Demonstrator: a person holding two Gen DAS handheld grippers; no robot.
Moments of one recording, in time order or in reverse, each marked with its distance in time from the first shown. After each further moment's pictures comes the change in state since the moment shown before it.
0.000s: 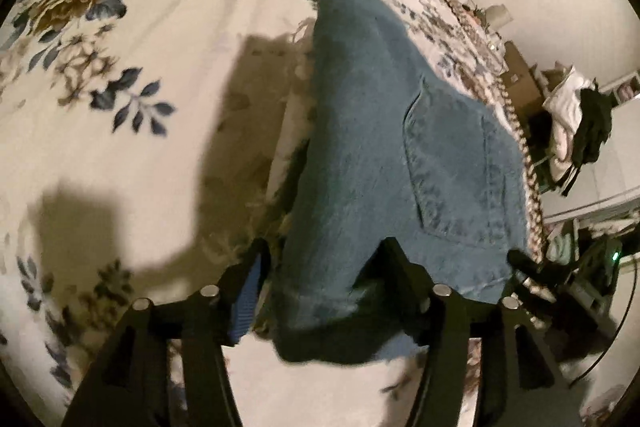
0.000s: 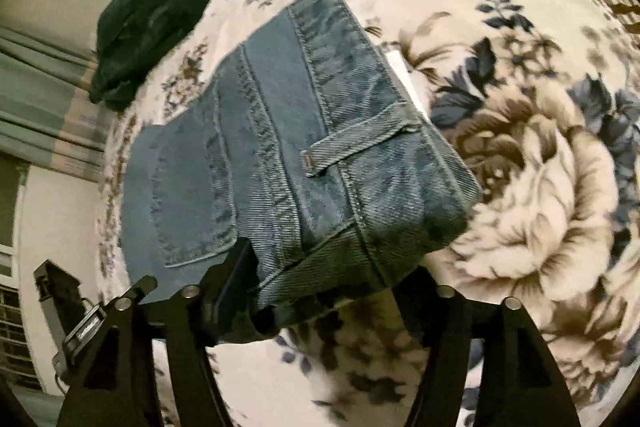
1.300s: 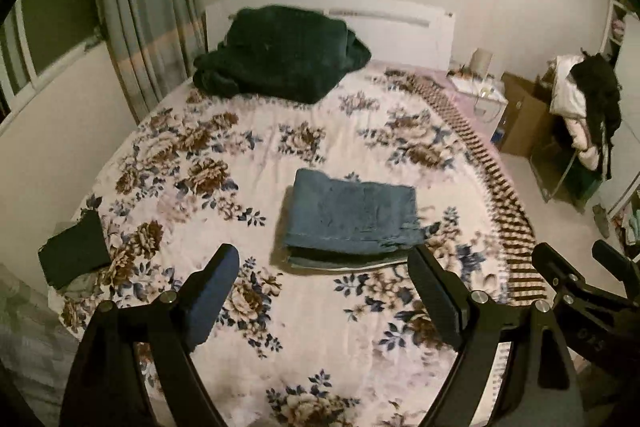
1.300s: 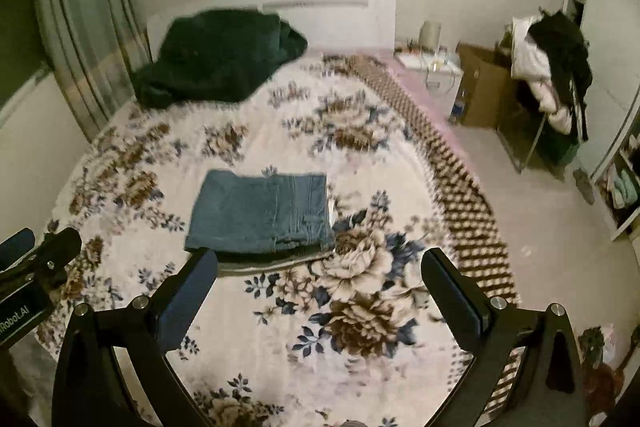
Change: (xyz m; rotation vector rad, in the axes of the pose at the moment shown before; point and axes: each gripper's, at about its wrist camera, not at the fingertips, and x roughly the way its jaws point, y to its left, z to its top) left arm -0.358 -0.275 -0.162 0.254 -0.435 0.381; right arm -0.472 0.148 -0.164 -0.475 -0.437 -0.304
